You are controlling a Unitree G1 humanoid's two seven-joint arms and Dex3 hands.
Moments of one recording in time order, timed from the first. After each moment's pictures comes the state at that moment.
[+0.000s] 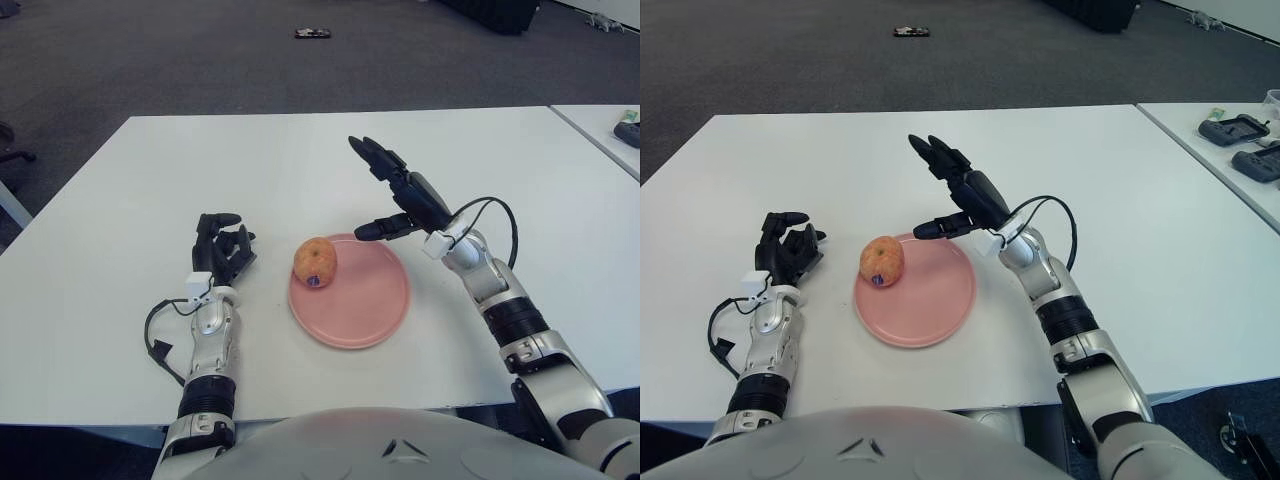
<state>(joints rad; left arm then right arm) -0.01 -0.04 0.20 0.42 -0.10 -0.45 0.10 -0.35 -0.24 0.22 0.34 -0.35 -0.69 0.00</state>
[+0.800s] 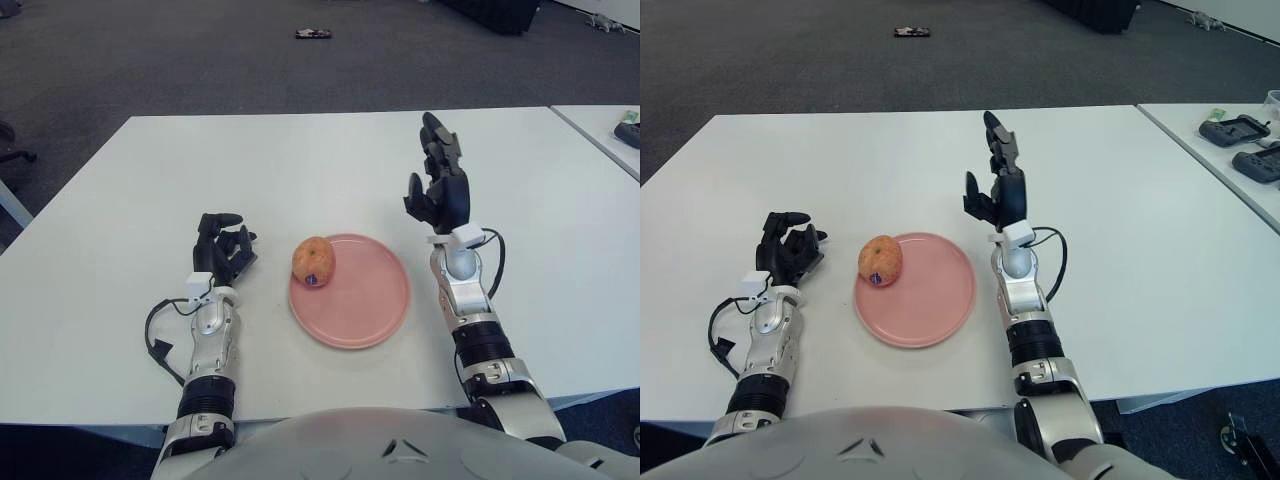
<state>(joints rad) -0.01 -0.03 0.20 0.42 -0.11 -0.46 0.10 -0.23 0.02 -0.01 0.36 -0.01 -0.68 -0.12</state>
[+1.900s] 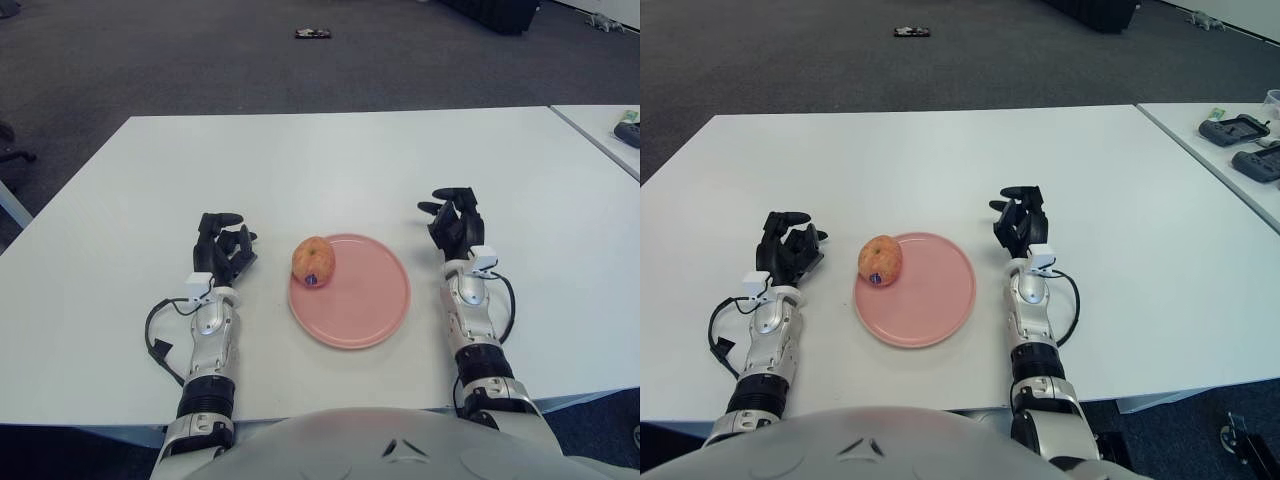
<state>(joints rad) -0.01 -0.03 0.20 0.43 -0.11 -0.47 0.09 -0.16 0.02 -0.13 0.50 0.08 -0.46 -0.09</state>
